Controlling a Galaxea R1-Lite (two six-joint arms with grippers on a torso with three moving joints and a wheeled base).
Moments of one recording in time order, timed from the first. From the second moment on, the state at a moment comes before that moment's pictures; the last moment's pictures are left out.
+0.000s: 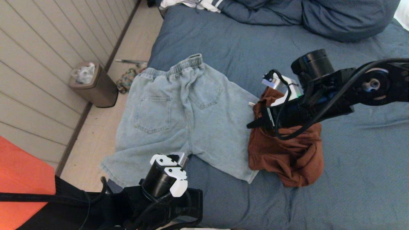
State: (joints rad) left arm -0.91 1.87 -0.64 -0.62 0.12 -0.56; right arm 0.37 1.79 -1.54 0.44 0.40 0.06
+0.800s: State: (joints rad) left arm -0.91 1.87 -0.63 -0.62 0.11 -0.57; right arm -0.14 1.65 -1.32 0.47 0.38 -0.02
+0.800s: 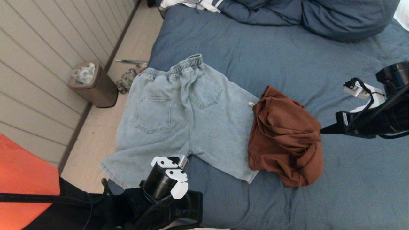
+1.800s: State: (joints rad) left arm -0.92 1.89 -0.63 -0.62 0.11 -0.57; right arm -0.02 1.76 -1.22 0.41 0.35 -0.03
